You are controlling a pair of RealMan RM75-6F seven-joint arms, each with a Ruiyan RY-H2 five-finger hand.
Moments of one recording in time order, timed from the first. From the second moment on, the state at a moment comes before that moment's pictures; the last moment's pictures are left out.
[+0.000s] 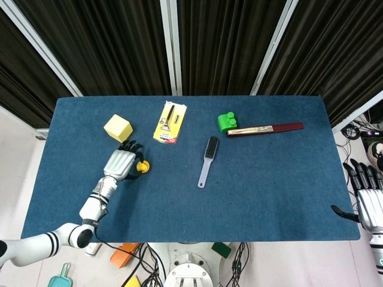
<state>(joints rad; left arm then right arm) -0.63 -1.60 -0.18 -1.33 1.17 0.92 0.27 0.06 -1.04 0.06 -1.60 -1.53 1.50 0.06</state>
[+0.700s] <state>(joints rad) -0.45 -1.38 -0.13 -1.51 1.24 1.21 0.18 0.06 -1.04 0.05 -1.58 -1.52 1.49 0.10</state>
